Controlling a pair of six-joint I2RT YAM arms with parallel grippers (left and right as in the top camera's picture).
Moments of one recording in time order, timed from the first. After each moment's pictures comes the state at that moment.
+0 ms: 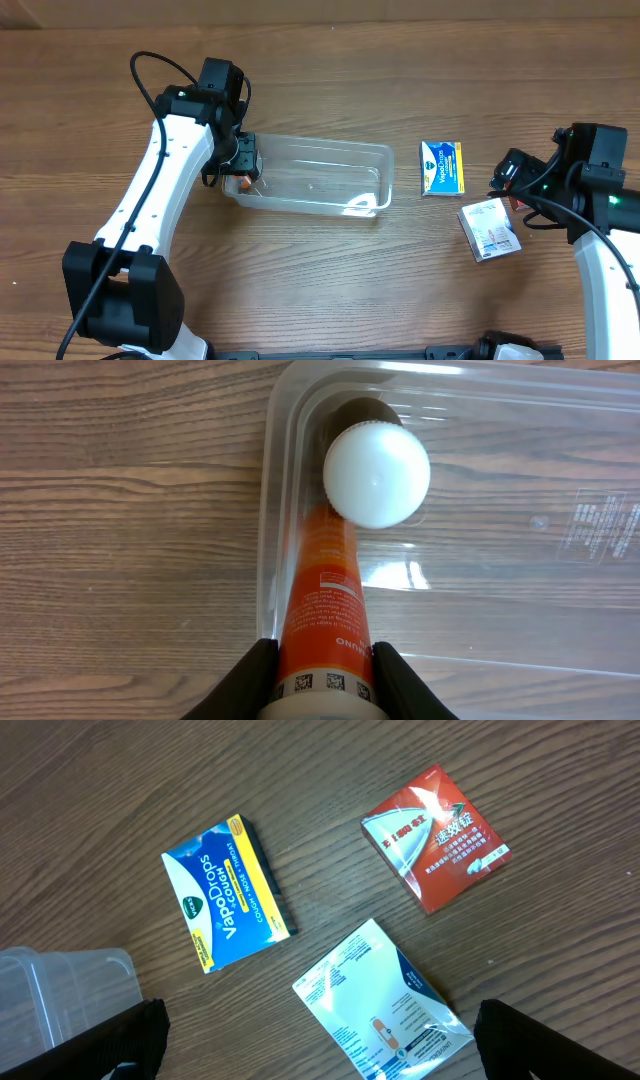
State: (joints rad) left arm -0.19 1.76 1.51 -1.18 -0.04 -0.18; right arm -0.21 1.19 1.08 -0.97 -0.07 0.31
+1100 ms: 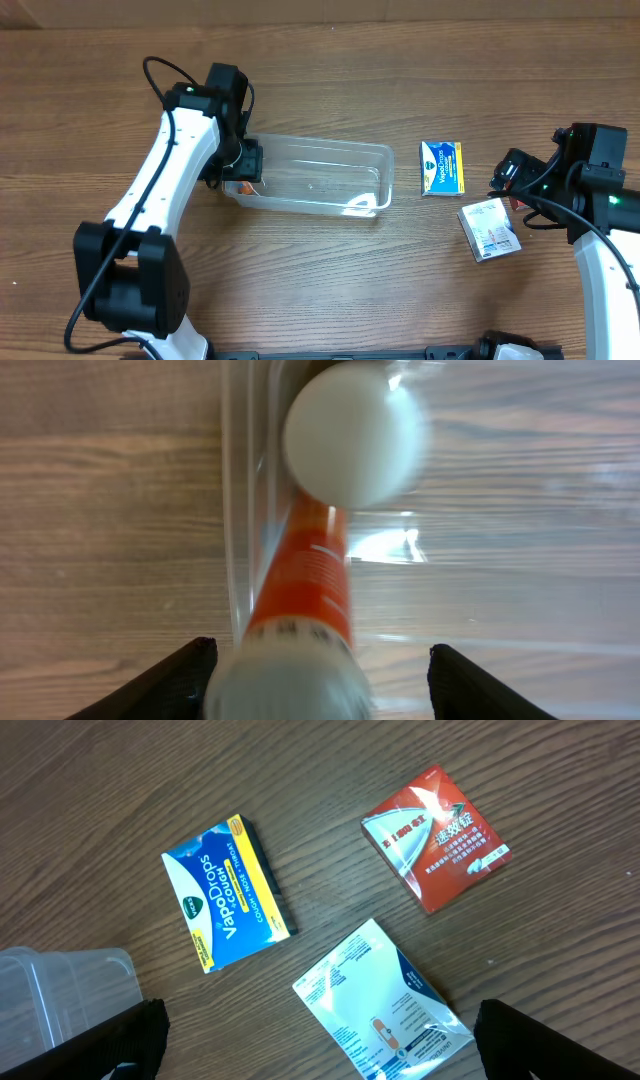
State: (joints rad) left arm -0.19 1.82 1.53 -1.24 -0.01 -0.16; right arm -0.21 1.19 1.08 -0.97 -0.07 0.30
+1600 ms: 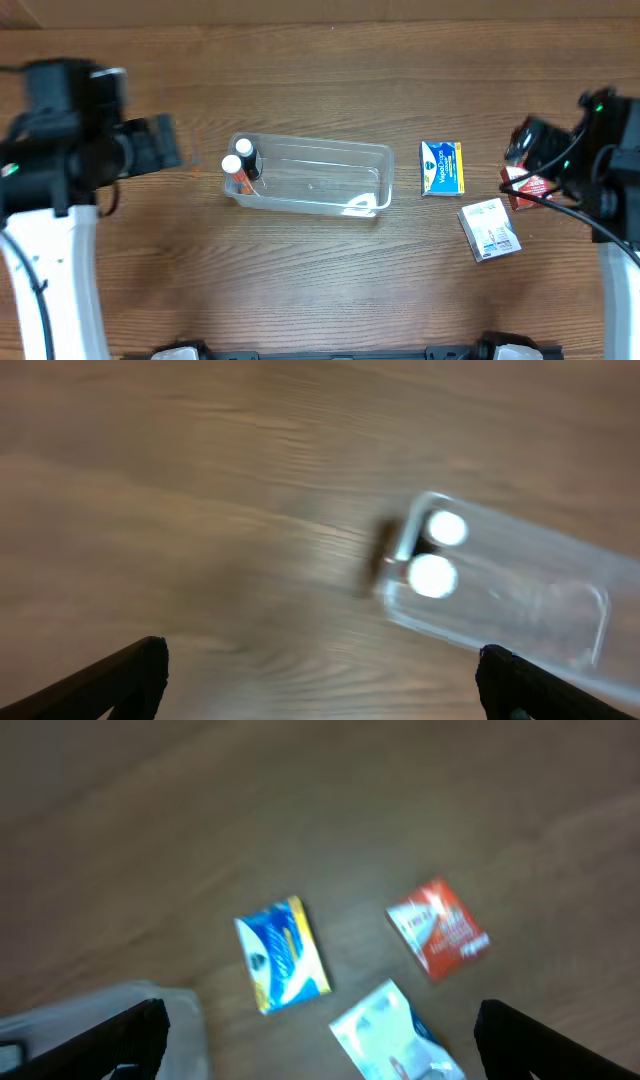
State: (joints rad) left arm 0.15 1.37 1.71 -1.36 0.02 -0.13; right arm -0.13 1.19 1.43 -1.10 0.00 0.31
